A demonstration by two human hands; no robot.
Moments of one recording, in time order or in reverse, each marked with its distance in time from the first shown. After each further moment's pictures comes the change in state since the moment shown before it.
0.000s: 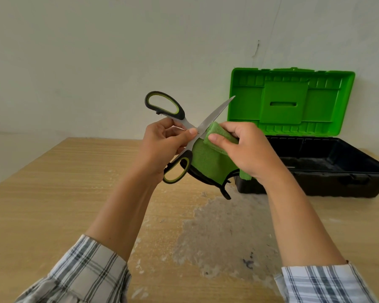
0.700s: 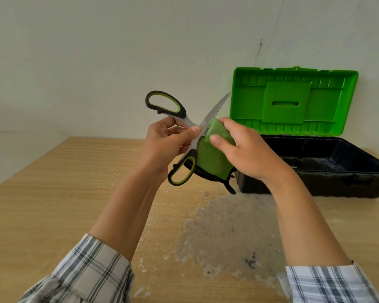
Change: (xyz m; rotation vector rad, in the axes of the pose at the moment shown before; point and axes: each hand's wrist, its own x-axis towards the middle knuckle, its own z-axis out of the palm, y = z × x) left_hand -0.002 0.004 0.001 -0.045 -0.001 -0.054; right_hand -0.004 -0.009 0.000 -0.149 -0.143 -0.077
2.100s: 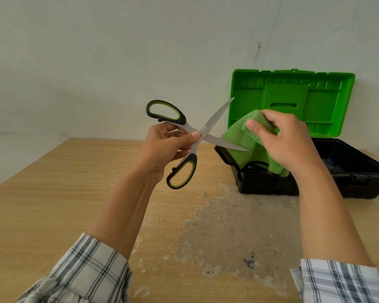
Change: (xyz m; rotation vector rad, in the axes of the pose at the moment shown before) left_hand 0.000 0.005 -0.006 0.091 -0.043 -0.071; right_hand -0.014 0.022 -0.047 -0.051 0.324 0.096
